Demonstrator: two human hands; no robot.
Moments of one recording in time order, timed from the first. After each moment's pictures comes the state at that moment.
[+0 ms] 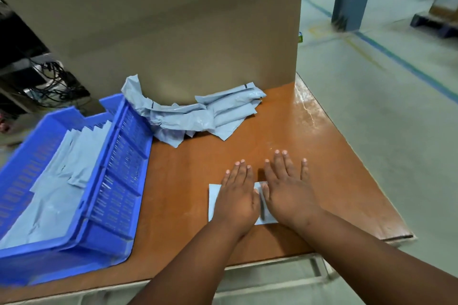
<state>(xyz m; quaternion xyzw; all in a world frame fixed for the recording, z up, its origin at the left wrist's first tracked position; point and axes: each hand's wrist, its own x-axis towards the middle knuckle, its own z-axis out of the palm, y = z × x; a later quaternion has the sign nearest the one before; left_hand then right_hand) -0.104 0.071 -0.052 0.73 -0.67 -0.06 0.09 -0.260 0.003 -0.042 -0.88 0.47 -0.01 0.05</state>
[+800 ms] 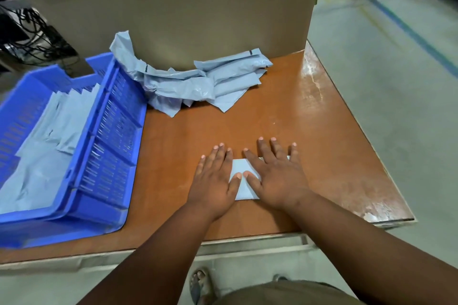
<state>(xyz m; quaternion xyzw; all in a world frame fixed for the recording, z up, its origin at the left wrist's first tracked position) -0.051 0.105 -0.091 0.76 -0.65 -0.05 0.04 -0.245 0.012 -0.069 -0.91 0.41 0.02 0.08</state>
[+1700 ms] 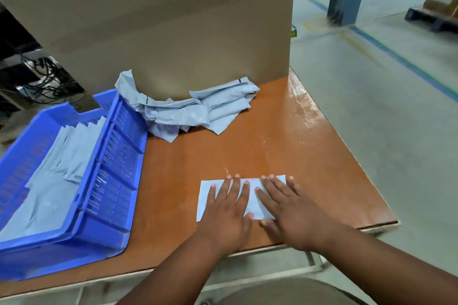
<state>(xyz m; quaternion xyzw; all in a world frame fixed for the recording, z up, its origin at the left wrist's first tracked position) -0.099 0.132 -0.064 0.69 -0.72 -0.02 -0.01 -0.317 0.044 -0.068 -0.95 0.31 -0.04 0.05</state>
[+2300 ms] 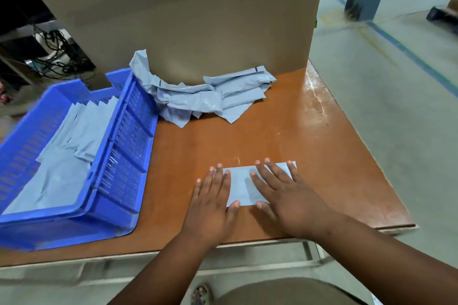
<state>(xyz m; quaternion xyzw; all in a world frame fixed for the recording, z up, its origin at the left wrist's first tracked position) -0.050 0.163 -0.079 0.76 -0.65 -0.02 0.02 -0.281 0.041 -0.052 -0.96 0.28 -0.01 0.04</state>
